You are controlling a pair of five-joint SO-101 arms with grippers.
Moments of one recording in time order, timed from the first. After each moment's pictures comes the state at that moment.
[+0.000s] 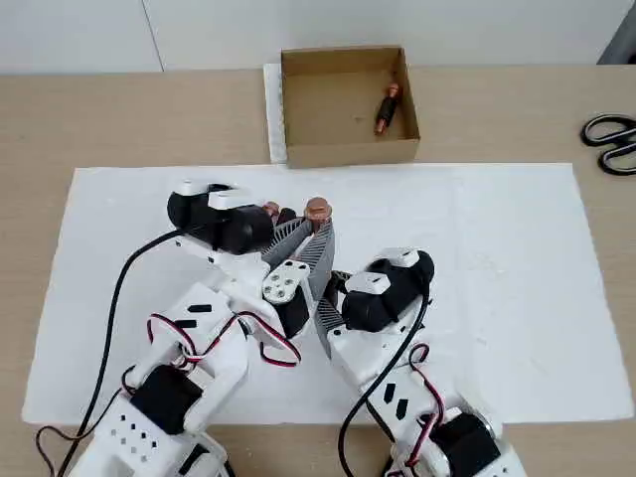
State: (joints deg) left arm 32.3 -69.0 61.7 31.3 25.5; right arm -36.9 -102.7 81.0 48.6 -8.5
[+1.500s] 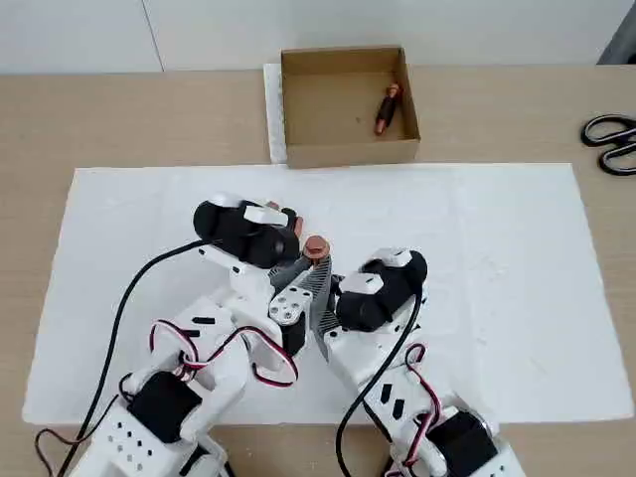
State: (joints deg) left arm 32.8 -70.6 61.8 45.9 20.8; right arm -37.2 -102.6 81.2 48.6 -8.5
